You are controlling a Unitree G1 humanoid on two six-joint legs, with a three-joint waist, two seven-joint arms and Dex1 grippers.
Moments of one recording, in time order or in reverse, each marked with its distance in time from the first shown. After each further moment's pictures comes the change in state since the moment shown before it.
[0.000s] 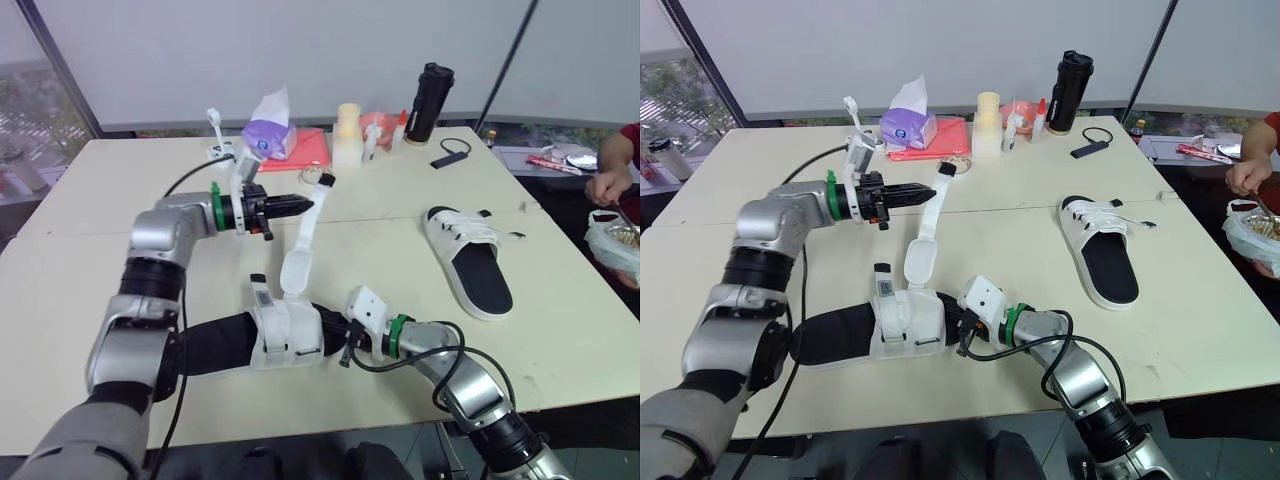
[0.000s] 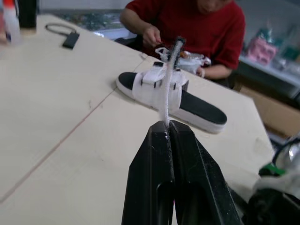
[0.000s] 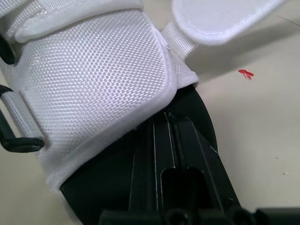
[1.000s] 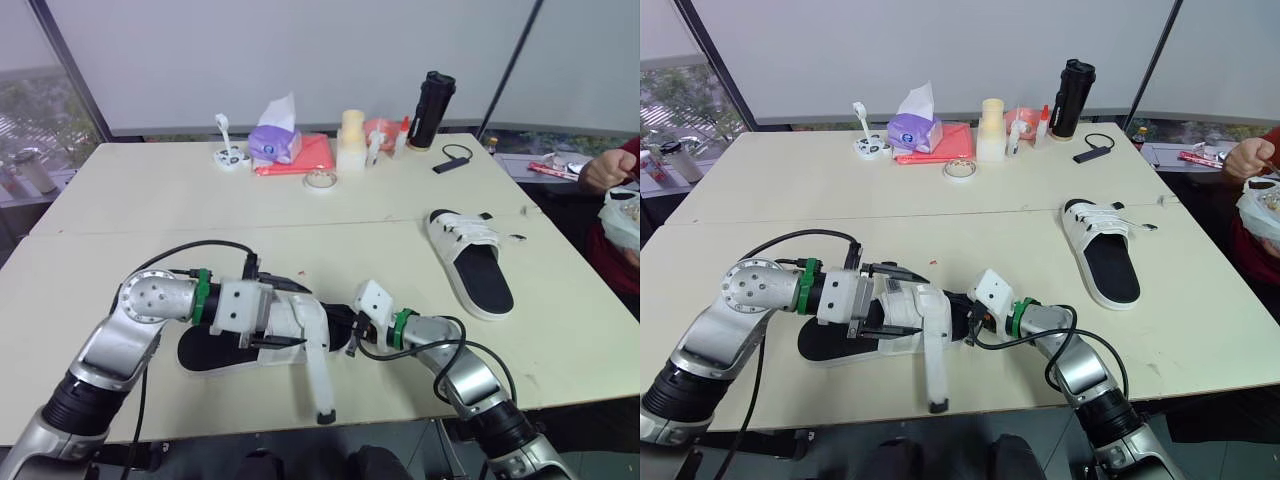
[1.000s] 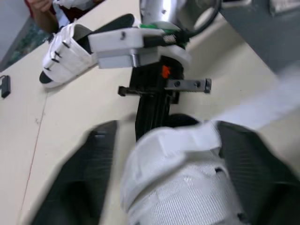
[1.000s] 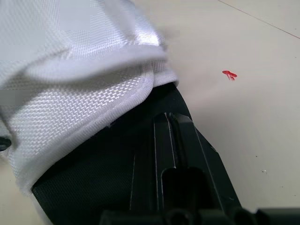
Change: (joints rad) left arm 0.590 0.264 -0.161 -0.735 0.148 -0.549 -0.024; right arm -0.044 0.005 -0.033 0.161 0.003 -0.111 0.021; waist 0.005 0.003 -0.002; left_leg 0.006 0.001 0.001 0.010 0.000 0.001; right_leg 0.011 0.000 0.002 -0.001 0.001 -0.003
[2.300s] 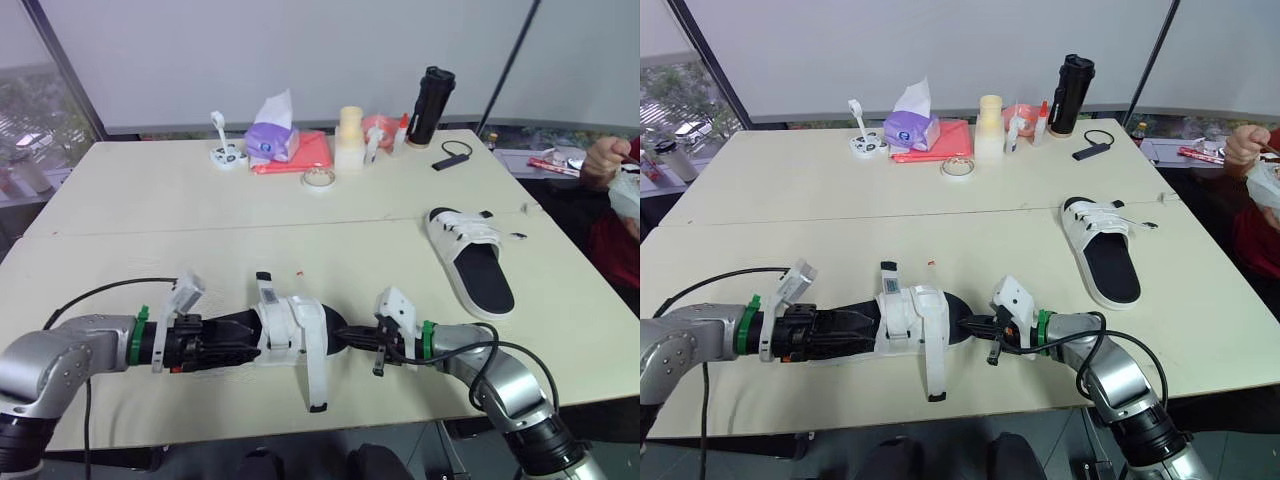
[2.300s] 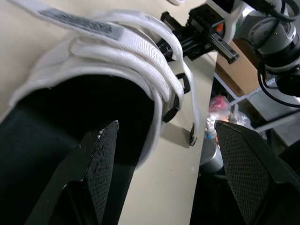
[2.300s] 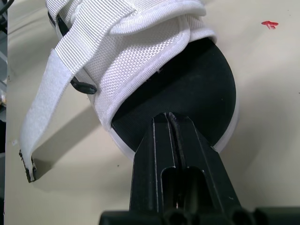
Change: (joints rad) left arm 0.227 0.141 0.266 0.028 -0.588 0.901 0.148; right arm 0.087 -0.123 -0.071 -0.246 0.215 0.324 0.155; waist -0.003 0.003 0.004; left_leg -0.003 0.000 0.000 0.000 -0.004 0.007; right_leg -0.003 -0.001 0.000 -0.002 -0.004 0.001
